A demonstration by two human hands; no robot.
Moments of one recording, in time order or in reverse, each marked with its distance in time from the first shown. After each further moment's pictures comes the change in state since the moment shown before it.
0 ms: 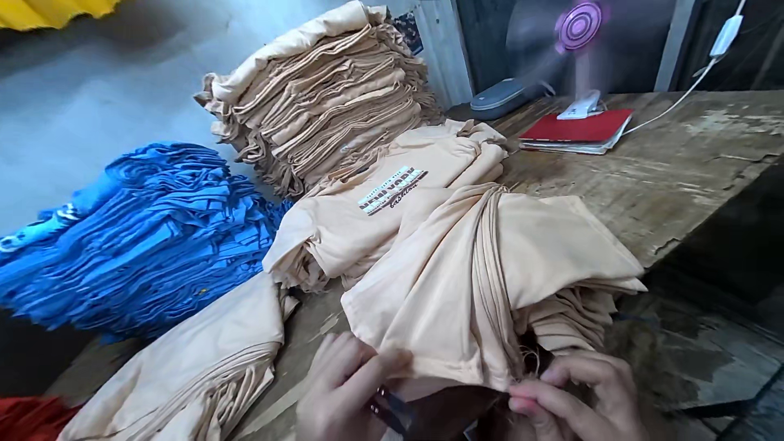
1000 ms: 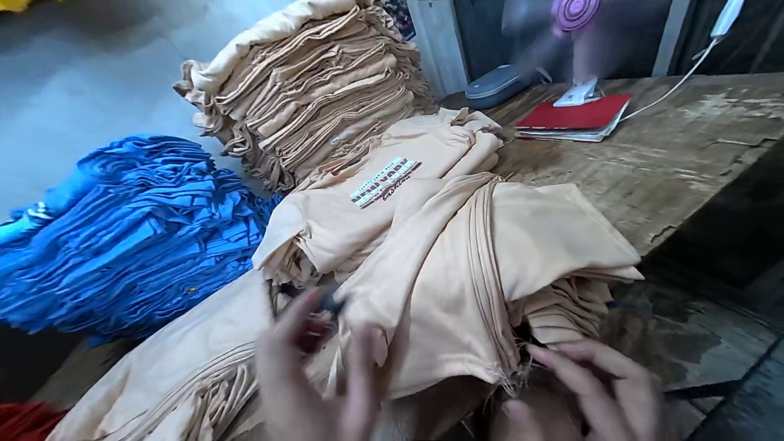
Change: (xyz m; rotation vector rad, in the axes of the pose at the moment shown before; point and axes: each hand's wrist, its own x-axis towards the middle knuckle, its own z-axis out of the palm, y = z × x) left_hand 0.012 0.019 -0.011 -0.034 0.155 -0.389; right_hand 0.000 -0.016 -0.008 -0.195 -0.003 0.104
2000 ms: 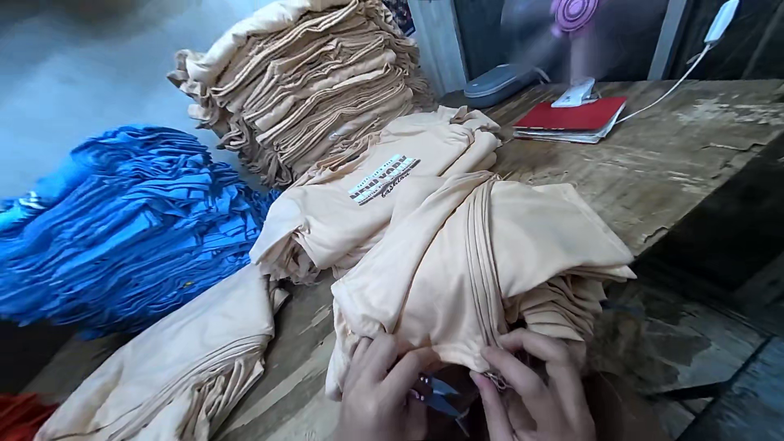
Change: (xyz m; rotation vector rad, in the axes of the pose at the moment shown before) left_hand -0.034 -0.004 0.035 -0.017 -0.287 0.276; right_hand -0.003 0.004 0.029 0.026 -0.067 -0.195
